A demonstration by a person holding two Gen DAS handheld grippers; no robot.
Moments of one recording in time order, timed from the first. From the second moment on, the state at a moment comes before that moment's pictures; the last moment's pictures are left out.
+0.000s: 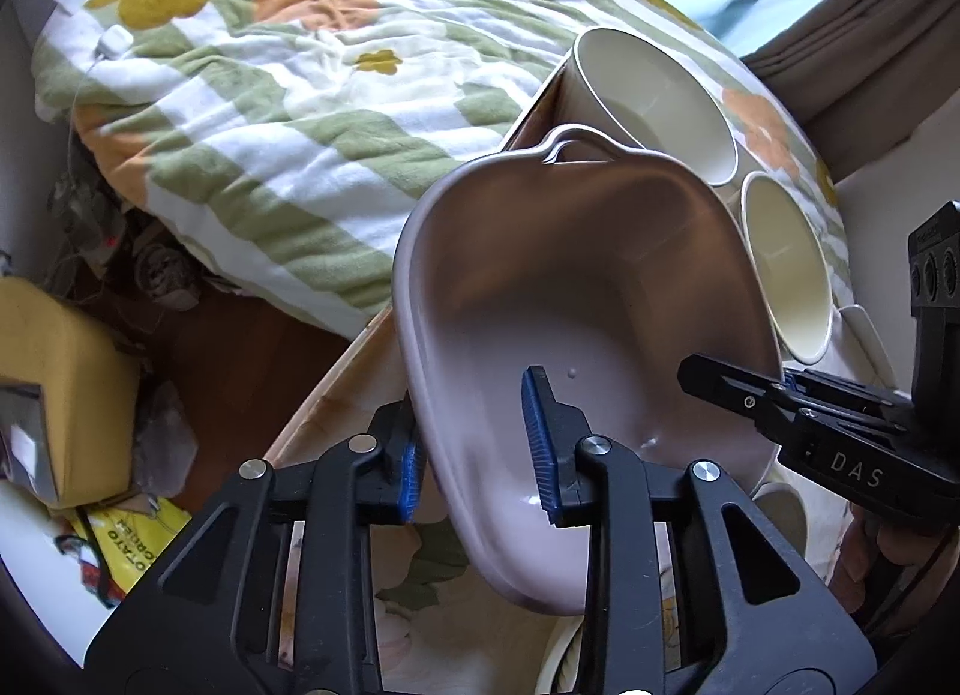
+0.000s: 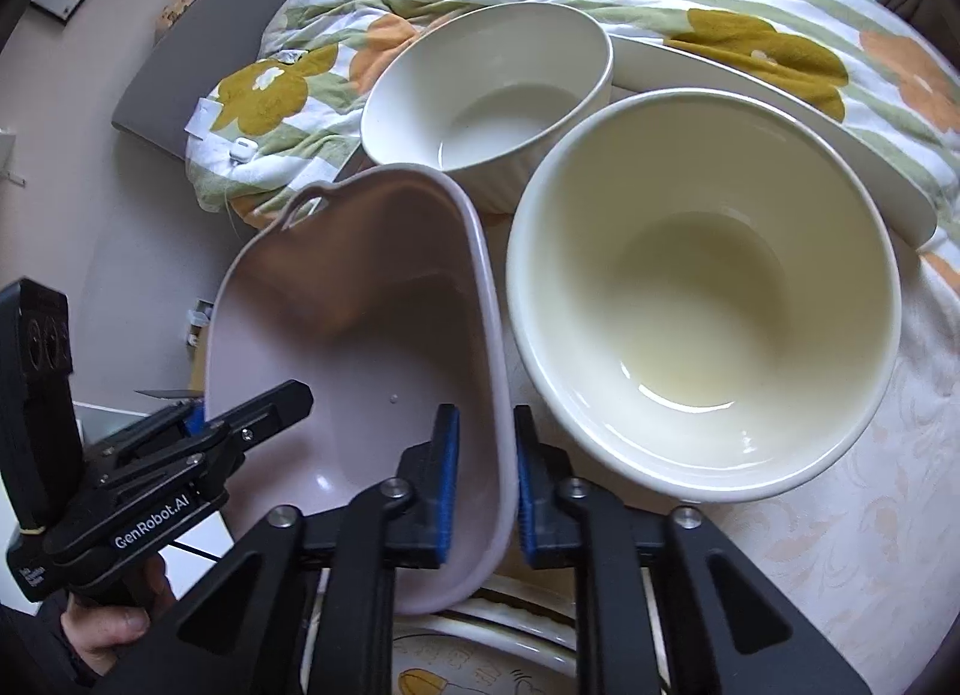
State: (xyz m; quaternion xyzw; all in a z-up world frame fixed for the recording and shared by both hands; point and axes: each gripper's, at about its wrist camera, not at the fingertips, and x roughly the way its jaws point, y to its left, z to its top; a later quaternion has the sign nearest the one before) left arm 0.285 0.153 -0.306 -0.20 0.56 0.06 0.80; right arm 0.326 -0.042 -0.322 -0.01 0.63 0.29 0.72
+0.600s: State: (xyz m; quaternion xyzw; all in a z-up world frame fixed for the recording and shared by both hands) left arm 0.245 0.114 -0.215 -0.11 0.50 0.07 0.86; right arm 0.273 -0.080 -0.255 0.04 0.55 0.33 0.77
